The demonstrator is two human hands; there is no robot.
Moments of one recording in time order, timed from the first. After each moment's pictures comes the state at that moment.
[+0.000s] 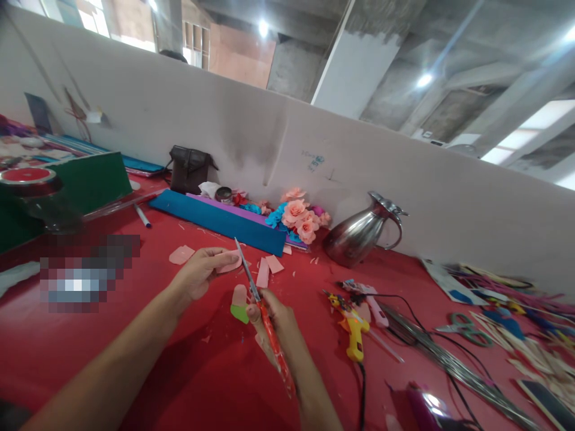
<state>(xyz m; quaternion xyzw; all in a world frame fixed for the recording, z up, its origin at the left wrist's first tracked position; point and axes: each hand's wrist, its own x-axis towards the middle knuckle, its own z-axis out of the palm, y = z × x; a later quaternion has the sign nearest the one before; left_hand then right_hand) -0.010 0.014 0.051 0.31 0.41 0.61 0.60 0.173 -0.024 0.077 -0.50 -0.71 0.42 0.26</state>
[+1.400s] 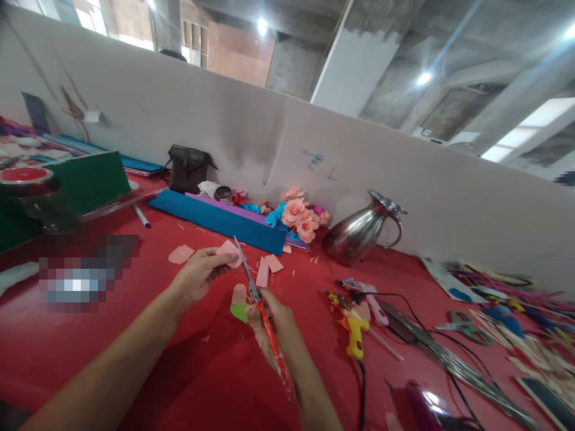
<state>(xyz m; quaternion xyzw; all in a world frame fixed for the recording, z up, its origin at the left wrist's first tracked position) -0.004 0.012 0.056 0.25 0.43 0.62 0.61 0.176 -0.022 0.076 -0.47 -0.74 0.41 0.25</state>
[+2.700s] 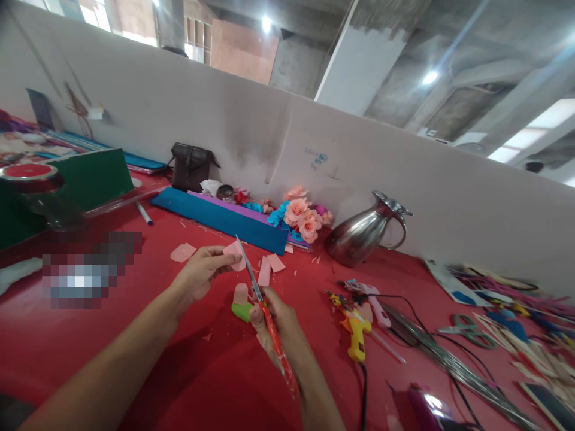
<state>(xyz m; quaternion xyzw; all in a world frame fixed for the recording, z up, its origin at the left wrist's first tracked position) -0.006 0.012 0.053 0.30 0.43 0.61 0.59 0.182 -0.018 0.075 -0.44 -0.79 0.37 0.23</state>
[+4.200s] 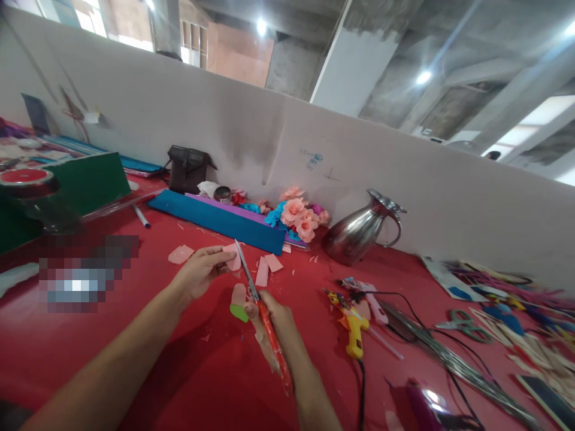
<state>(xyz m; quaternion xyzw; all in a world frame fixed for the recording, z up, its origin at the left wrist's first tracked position) -0.008 0.016 0.048 0.27 0.41 0.62 0.62 0.174 -0.022 0.071 -0.52 -0.73 0.37 0.23</state>
